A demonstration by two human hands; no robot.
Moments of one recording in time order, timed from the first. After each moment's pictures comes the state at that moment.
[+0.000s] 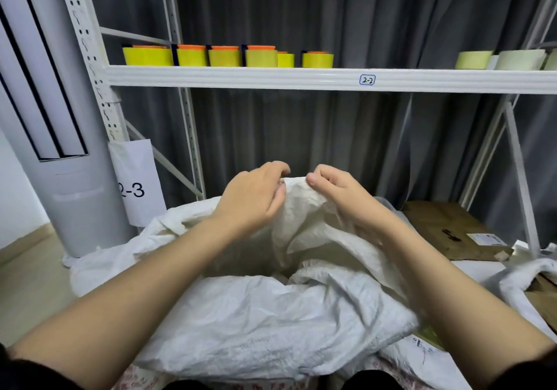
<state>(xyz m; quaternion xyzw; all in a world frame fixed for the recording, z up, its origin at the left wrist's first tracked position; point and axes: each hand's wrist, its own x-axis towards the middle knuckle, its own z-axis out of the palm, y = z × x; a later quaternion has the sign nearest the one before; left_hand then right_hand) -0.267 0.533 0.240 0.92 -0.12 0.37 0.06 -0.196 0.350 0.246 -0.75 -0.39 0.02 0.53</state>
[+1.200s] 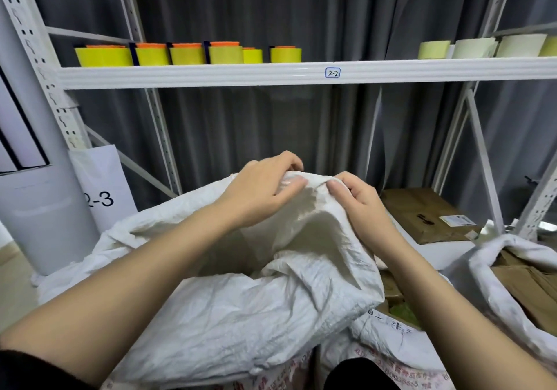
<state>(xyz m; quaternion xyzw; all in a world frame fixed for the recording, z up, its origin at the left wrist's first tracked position) -0.246 0.482 0.259 0.92 -0.21 0.30 0.14 -0.217 0.290 0.222 -0.72 -0.30 -0.10 0.62</state>
